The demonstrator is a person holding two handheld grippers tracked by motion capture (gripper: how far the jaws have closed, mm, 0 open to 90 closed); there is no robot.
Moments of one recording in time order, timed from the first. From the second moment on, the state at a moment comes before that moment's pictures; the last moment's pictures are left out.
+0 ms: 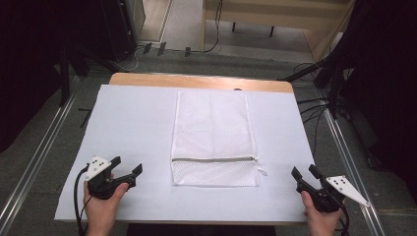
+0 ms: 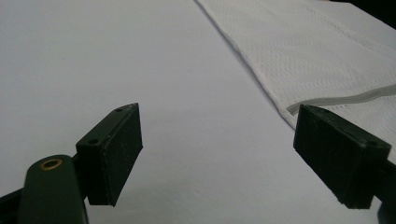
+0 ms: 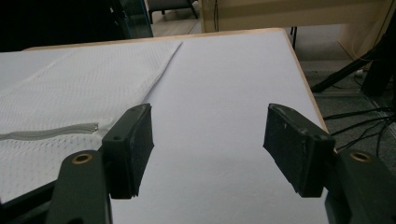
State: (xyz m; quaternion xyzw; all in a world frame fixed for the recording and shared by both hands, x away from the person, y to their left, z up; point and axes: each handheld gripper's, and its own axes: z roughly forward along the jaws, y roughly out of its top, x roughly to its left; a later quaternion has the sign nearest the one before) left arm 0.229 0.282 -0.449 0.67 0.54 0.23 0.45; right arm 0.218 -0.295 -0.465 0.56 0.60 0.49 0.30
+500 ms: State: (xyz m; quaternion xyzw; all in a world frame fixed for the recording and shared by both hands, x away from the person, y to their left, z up) left arm 0.320 0.216 -0.442 0.70 0.56 0.15 0.42; right arm 0.222 -0.276 -0.462 0.55 0.60 0.49 0.31
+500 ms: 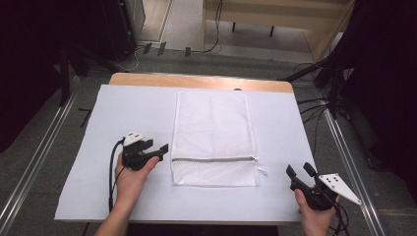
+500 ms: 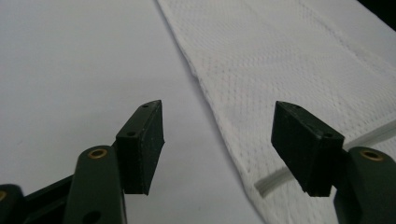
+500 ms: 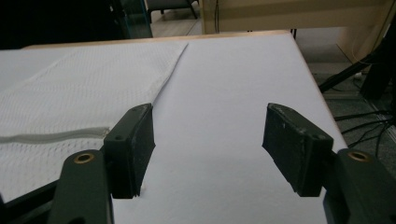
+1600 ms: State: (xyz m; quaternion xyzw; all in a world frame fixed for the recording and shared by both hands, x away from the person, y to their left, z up) left arm 0.367 0.146 -0.439 0.86 0.48 0.12 0.16; right arm 0.227 -0.257 -0.472 0.52 0.65 0.47 0.29
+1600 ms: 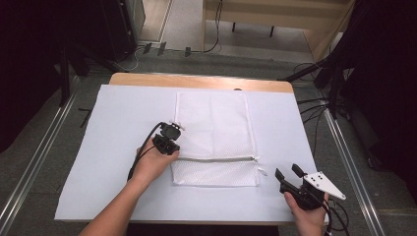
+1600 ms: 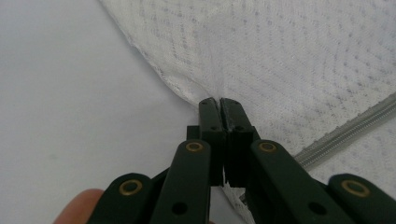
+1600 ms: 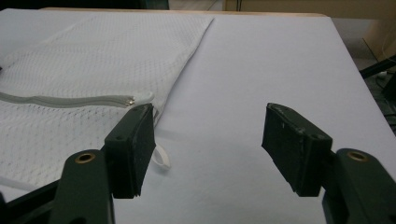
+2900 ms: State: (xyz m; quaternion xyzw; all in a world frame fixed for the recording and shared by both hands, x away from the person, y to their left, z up) left arm 0.296 0.265 -0.456 0.76 0.55 -0.01 0.34; right arm 0.228 -0.184 -0.481 0.47 0.72 0.50 0.12
